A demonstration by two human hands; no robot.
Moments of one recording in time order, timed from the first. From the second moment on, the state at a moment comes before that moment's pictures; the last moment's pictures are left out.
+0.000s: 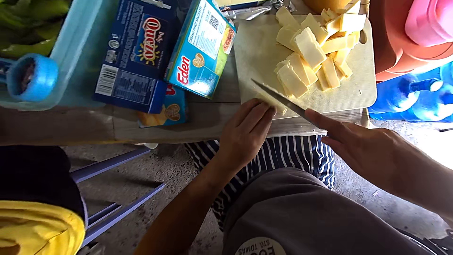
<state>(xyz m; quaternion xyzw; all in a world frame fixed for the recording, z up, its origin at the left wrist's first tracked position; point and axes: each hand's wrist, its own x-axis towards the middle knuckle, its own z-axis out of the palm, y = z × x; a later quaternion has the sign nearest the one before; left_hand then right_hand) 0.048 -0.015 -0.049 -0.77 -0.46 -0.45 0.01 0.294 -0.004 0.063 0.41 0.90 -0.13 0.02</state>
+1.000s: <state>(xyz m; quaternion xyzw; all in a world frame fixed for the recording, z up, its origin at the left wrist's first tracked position) 0.041 0.009 -0.003 -0.72 -0.43 -0.43 -0.33 0.318 -0.005 0.073 0.34 0.91 -0.17 -0.16</state>
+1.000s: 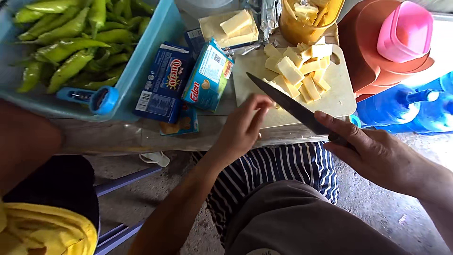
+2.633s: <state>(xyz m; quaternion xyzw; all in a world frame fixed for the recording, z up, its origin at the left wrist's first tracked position) -0.007 0.212 0.077 -0.81 -0.52 -0.27 0.04 0.370 -0.011 0.031 0.41 0.51 -0.64 -0.40</state>
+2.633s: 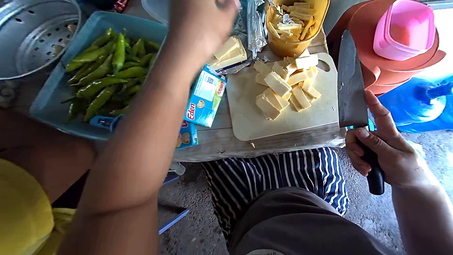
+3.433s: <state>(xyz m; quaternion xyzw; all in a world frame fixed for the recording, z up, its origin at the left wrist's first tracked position) 0.062 0.039 0.010 -0.76 -0.54 -0.33 -0.17 0.492 0.042 -0.156 0.69 0.62 -0.28 -0.25</state>
